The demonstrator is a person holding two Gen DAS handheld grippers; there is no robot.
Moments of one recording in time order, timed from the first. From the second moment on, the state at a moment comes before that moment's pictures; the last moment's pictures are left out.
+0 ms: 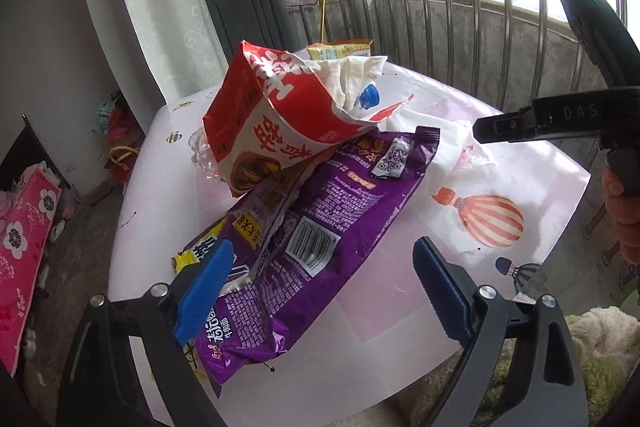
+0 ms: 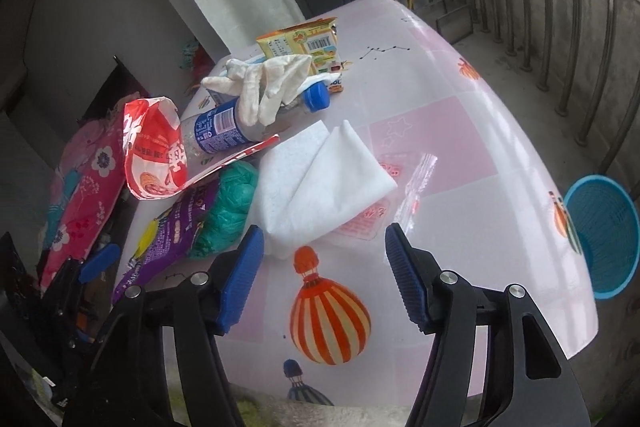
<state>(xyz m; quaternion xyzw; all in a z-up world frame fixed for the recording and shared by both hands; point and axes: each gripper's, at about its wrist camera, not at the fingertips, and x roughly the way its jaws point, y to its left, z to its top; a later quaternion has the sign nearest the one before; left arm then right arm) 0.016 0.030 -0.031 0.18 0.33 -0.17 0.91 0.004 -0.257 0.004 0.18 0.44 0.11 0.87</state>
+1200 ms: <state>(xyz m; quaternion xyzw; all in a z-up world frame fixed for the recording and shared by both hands) 0.006 0.040 0.005 0.15 0.33 -0.17 0.92 0.034 -0.271 -0.022 0.36 0.42 0.19 0.81</state>
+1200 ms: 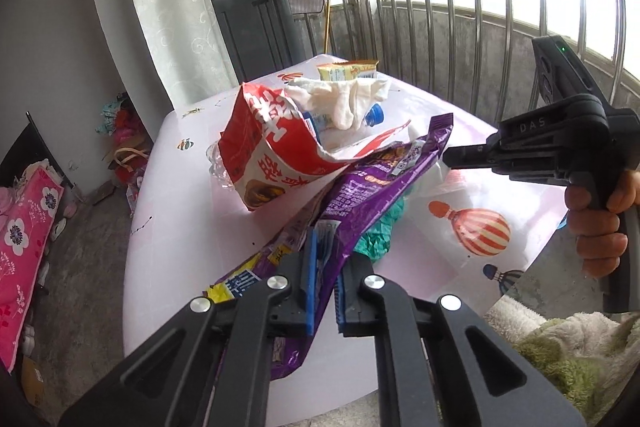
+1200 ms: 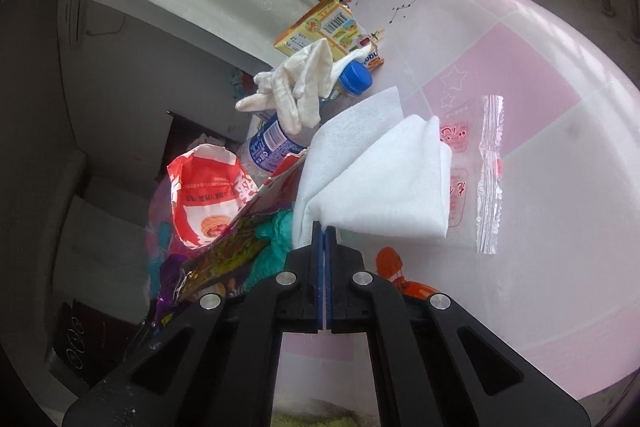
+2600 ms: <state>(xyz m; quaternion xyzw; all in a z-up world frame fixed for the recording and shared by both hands) 0.184 -0.448 -0.035 0.16 0.48 -0.46 0.73 -0.003 -0.582 -0.076 0.48 0.27 -0.17 0.81</state>
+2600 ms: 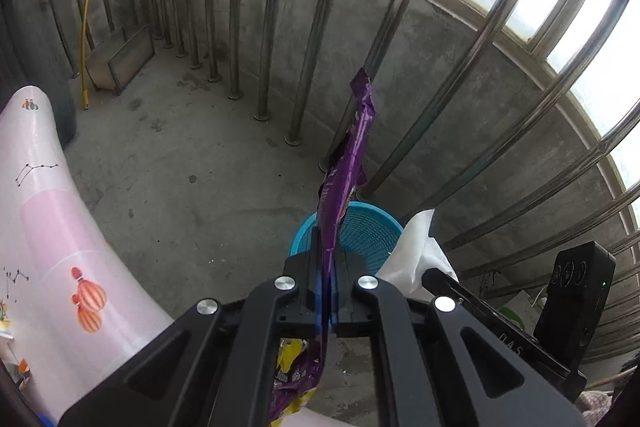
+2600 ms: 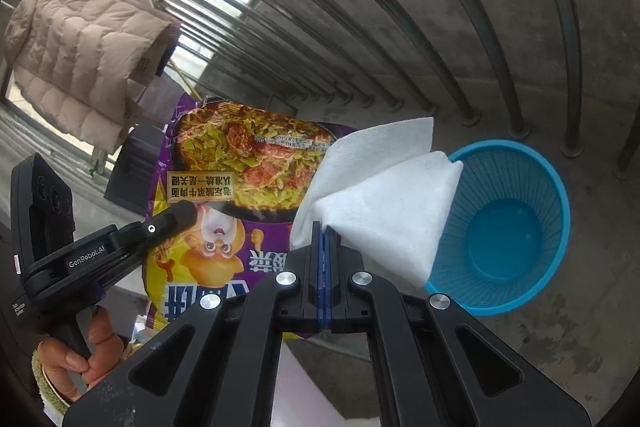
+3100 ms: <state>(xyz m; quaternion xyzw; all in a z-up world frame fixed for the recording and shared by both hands) 0.179 -0.534 -0.125 0.20 0.51 -0.45 0.70 -0.022 -0.646 -0.194 0.52 0.37 -0.27 0.72</state>
